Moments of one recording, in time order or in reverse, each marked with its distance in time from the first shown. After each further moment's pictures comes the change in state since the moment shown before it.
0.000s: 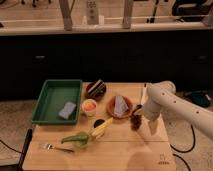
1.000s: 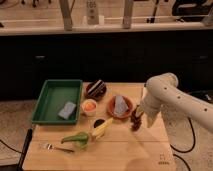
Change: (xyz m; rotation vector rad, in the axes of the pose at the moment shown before) arm -0.025 -0.002 -0.060 0.049 0.048 -0.099
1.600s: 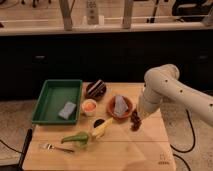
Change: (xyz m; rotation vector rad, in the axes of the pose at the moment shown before) arm -0.027 -0.003 -0.049 0.000 0.000 -0.053
